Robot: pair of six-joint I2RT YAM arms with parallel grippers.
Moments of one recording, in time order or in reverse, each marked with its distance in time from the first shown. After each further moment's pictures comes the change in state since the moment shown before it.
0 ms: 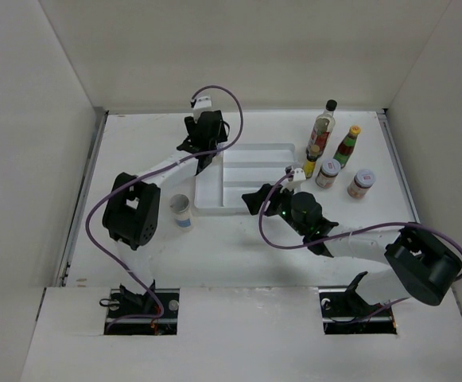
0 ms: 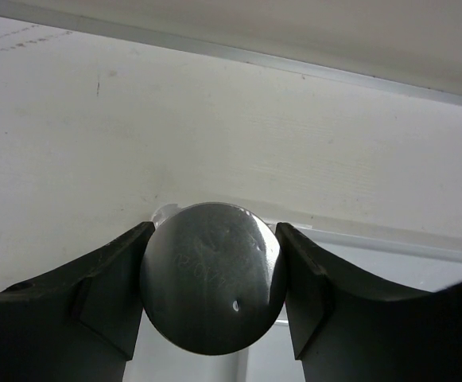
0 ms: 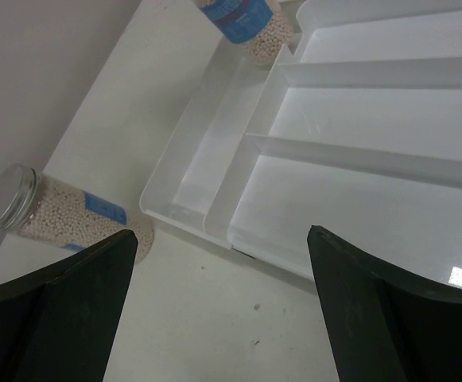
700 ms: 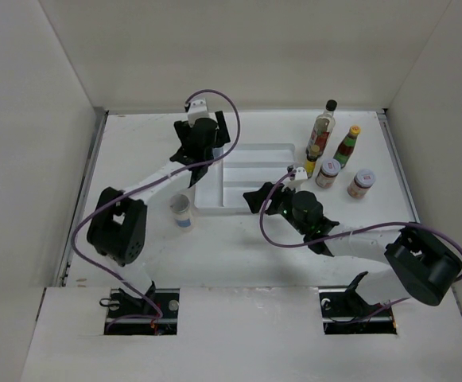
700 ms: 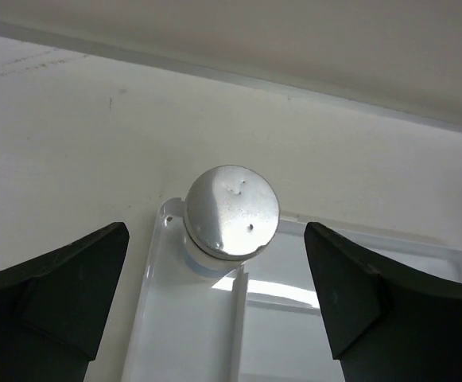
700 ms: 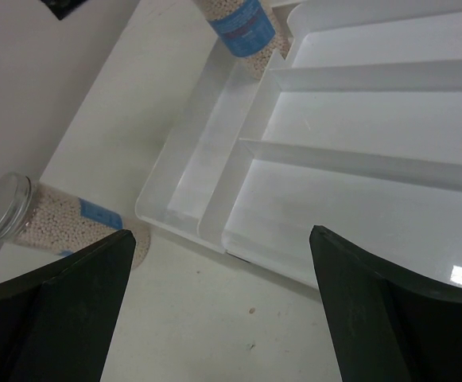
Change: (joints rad) left arm -0.028 -0.108 -0.129 0.095 -0.048 0.006; right arm -0.014 0.000 0.000 0.000 0.000 0.008
